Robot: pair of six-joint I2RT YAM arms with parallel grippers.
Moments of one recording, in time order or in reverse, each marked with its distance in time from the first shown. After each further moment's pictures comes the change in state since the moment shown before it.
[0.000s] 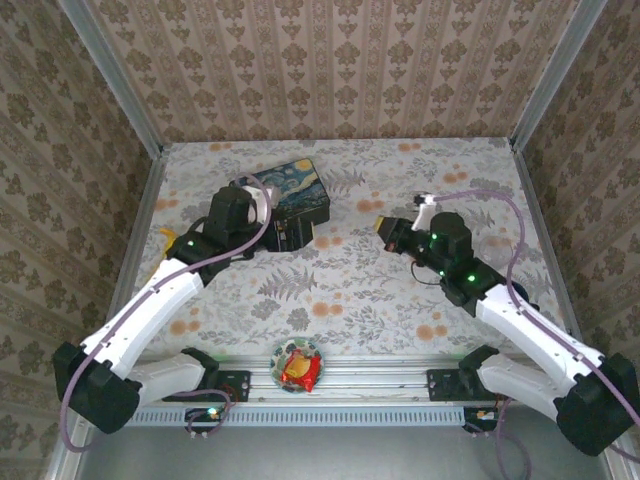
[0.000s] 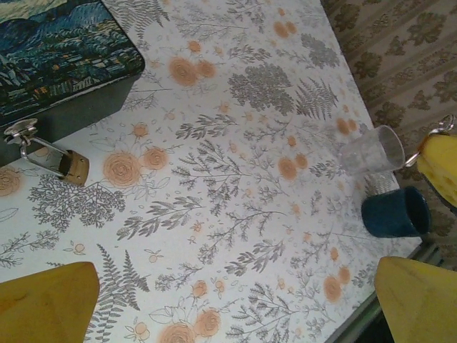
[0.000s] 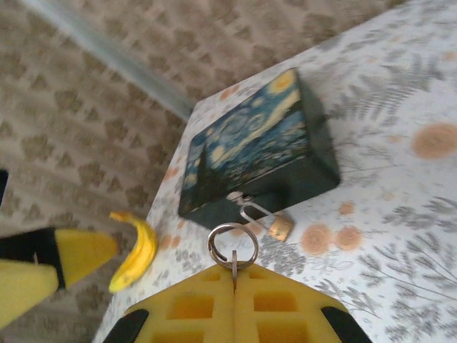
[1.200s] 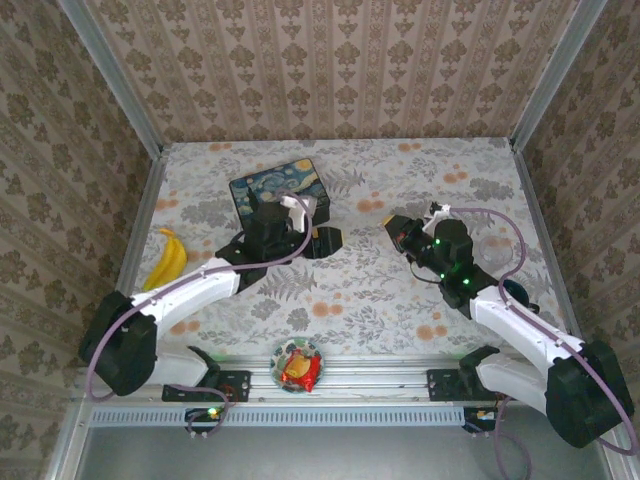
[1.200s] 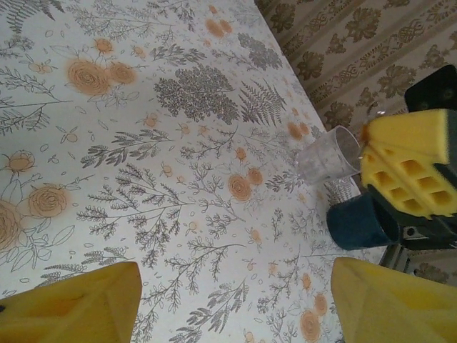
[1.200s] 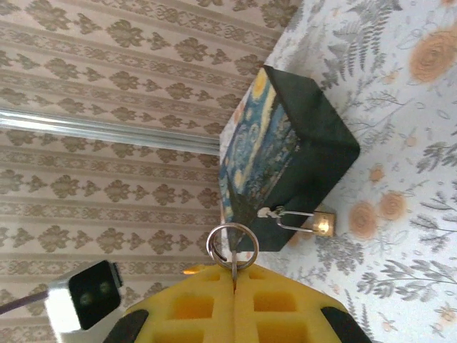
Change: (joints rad) left arm -0.154 0.217 -0.180 0.583 0.022 -0.101; right arm -0.058 0.078 -0.127 0.268 -0.054 0.470
